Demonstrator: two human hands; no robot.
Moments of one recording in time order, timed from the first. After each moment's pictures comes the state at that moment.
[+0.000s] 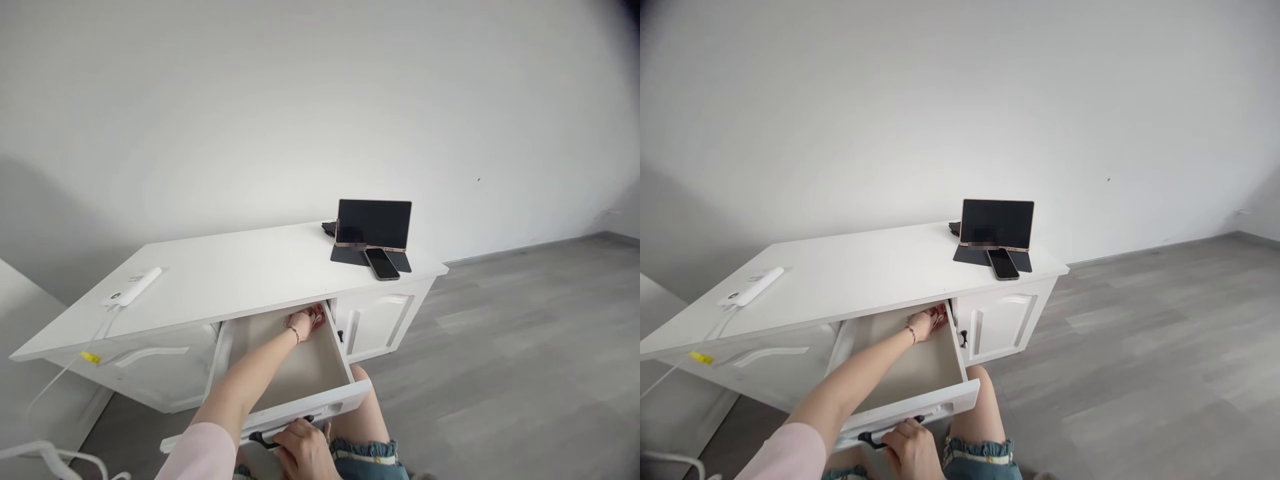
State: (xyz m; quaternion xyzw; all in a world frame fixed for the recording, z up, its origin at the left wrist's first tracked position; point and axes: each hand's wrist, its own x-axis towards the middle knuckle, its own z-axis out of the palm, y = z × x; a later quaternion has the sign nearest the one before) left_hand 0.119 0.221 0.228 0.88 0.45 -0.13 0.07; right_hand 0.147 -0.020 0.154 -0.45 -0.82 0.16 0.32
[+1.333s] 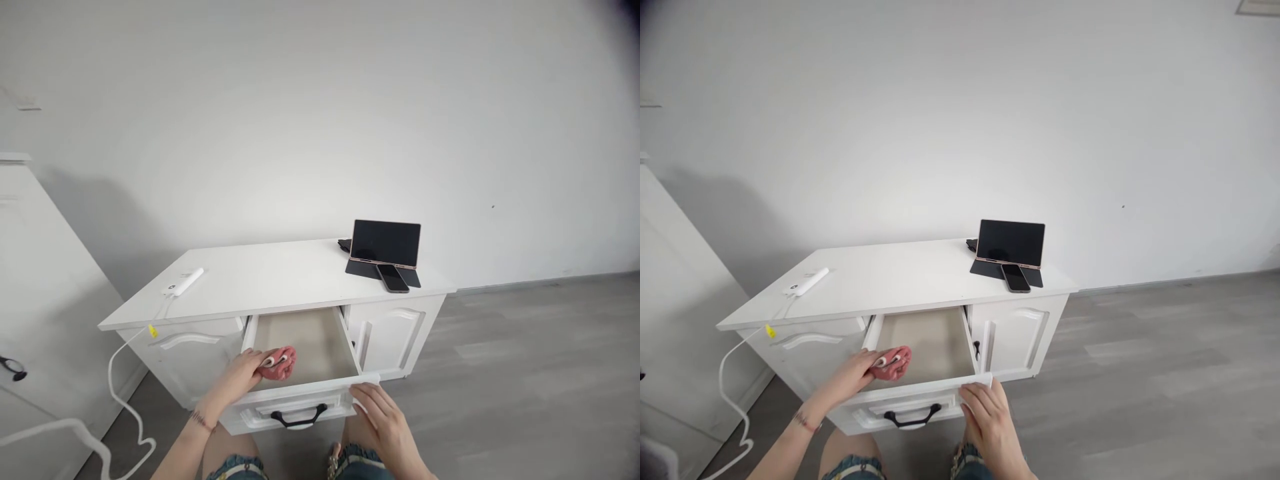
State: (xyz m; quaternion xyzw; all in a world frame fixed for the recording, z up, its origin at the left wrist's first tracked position) left_hand -0.064 0.041 0.333 0.85 0.51 0.13 0.06; right_hand 0.272 -0.045 0.261 -0.44 -0.81 -0.02 0.39
